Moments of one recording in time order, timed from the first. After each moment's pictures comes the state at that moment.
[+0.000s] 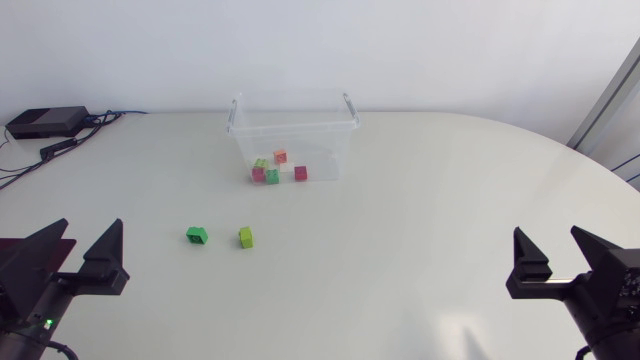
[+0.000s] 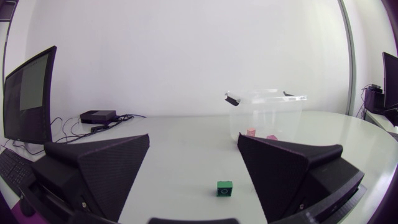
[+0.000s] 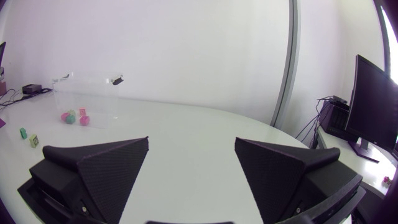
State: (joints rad) left arm 0.05 0.06 0.04 -0.04 0.01 0.05; right arm 0.00 0.06 0.07 -0.15 0.12 -0.10
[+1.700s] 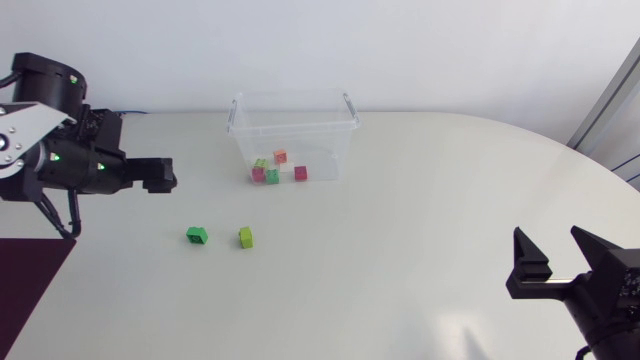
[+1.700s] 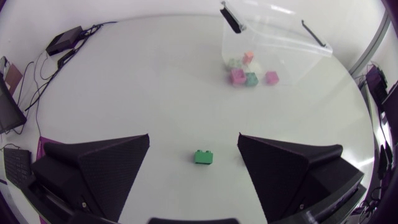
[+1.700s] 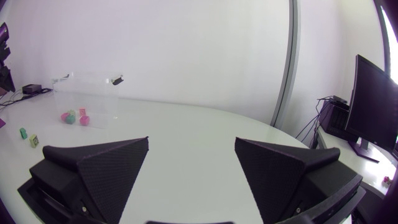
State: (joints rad) left arm -0.05 1.34 0.95 -0.52 0.01 -0.03; right arm 0.00 0.06 0.07 -0.15 0.12 -0.10
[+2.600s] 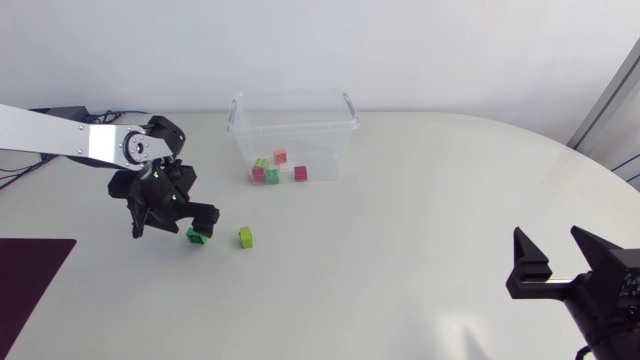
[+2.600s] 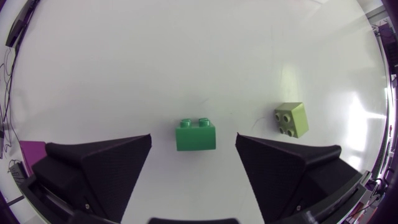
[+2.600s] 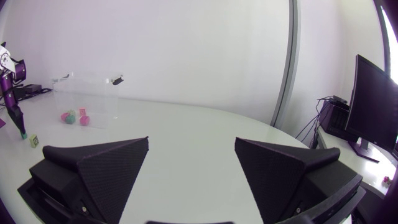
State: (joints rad) left arm -0.10 1.87 1.12 -0.65 0.01 0.05; right arm 0.00 0.06 0.07 -0.15 0.12 -0.10
